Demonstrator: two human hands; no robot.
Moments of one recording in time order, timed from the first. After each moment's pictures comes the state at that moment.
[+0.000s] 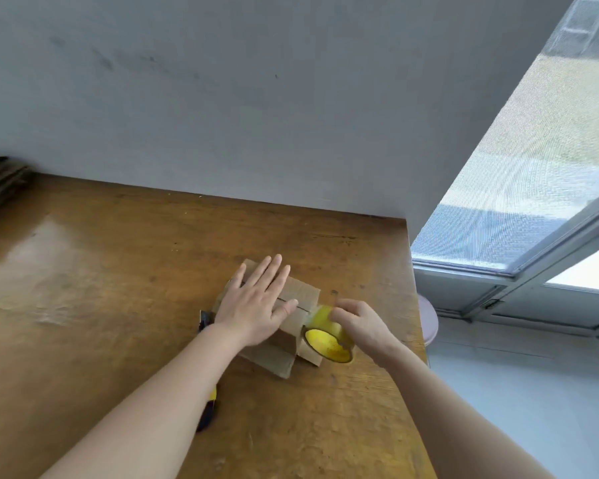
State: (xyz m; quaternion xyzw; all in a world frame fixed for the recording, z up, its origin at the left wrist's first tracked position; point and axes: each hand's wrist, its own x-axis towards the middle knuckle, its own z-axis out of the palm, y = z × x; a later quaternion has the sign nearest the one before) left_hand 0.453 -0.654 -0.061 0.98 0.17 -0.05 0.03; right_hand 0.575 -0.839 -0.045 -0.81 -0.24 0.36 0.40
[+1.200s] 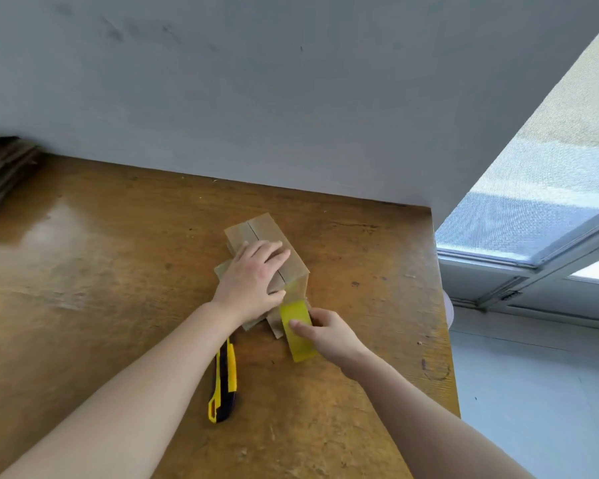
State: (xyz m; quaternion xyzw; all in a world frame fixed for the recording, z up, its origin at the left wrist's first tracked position) left_hand 0.442 -0.615 -0.045 0.98 0.15 0.05 0.09; right_hand 0.518 -0.788 -0.071 -0.76 -0.20 0.46 0.41
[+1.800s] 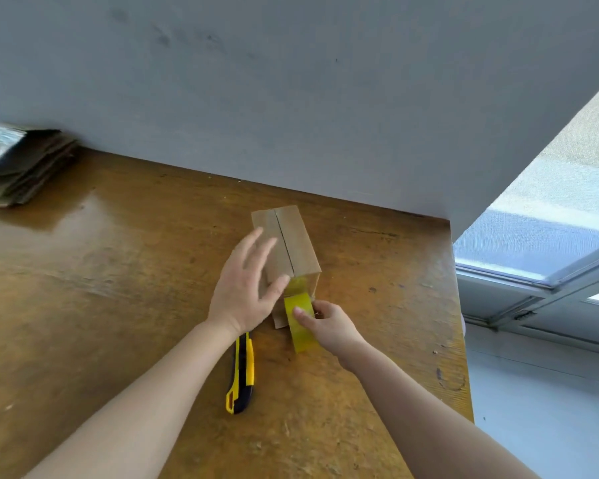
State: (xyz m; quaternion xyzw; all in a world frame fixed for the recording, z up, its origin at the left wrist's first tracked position) left_hand 0.396 -0.617 -0.045 0.91 0.25 0.23 0.22; right_hand 0.502 -0.761 -0.062 -0.77 -0.20 0.43 0.41
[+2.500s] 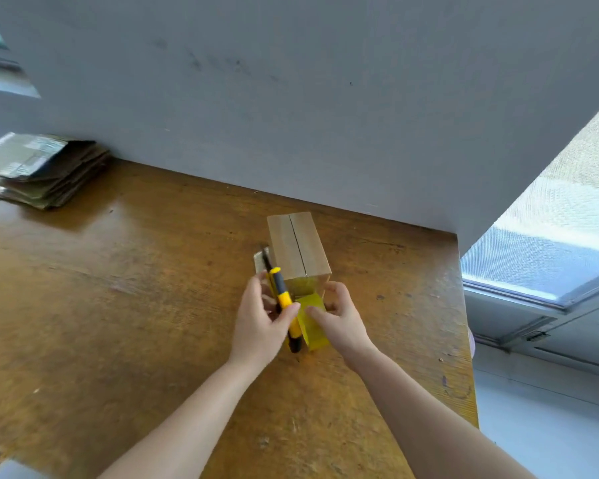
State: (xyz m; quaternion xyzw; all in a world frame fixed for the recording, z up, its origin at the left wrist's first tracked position) left_hand 0.369 -0.674 -0.045 0.74 0.39 0.30 0.45; right_hand 0.492 -0.764 -0.045 -0.76 -0.22 0.35 0.49
